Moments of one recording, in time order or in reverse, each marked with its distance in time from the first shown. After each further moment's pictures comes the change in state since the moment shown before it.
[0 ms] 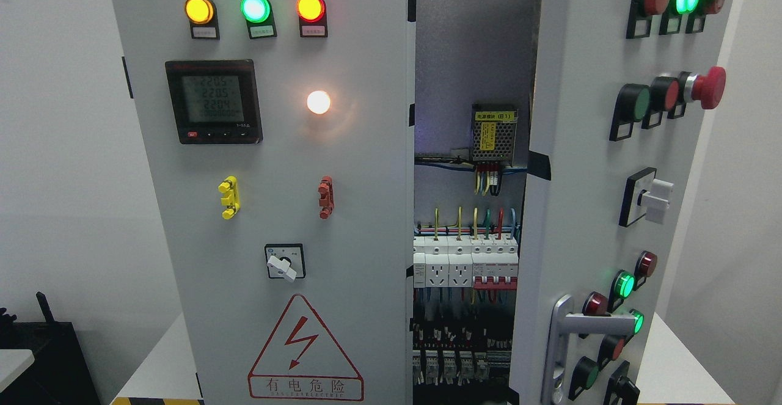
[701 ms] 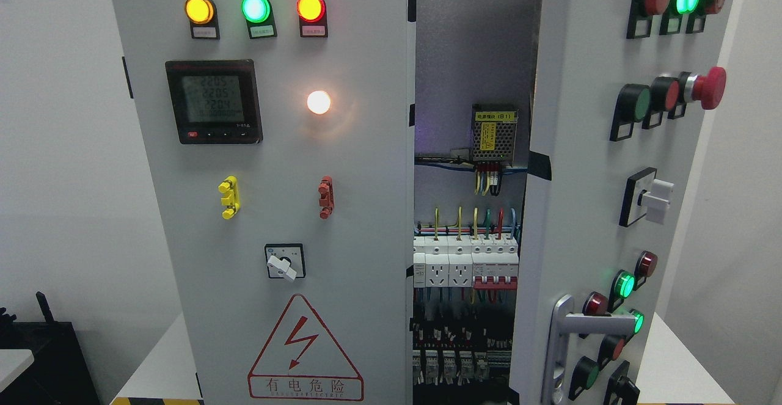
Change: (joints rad) left arm 0.147 0.349 0.265 -0.562 0.544 -0.004 -0.058; right arm 0.000 0.003 0.001 0.000 0.000 0.000 0.000
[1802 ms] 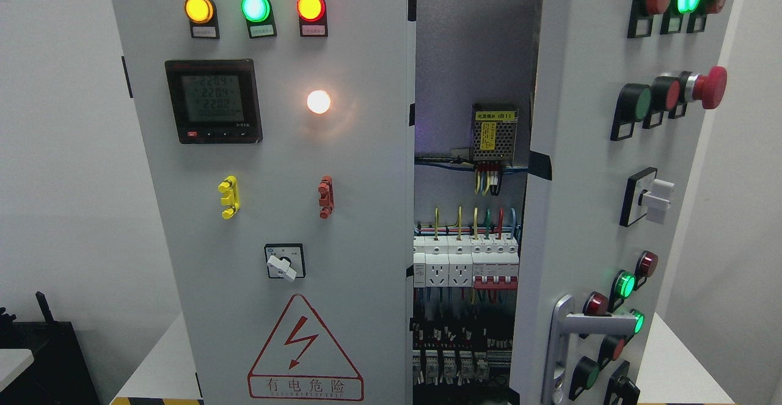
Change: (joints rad) left arm 0.042 0.326 0.467 -0.283 0.441 0.015 -0.087; right arm 0.000 0.001 0.000 0.000 0.000 0.001 0.001
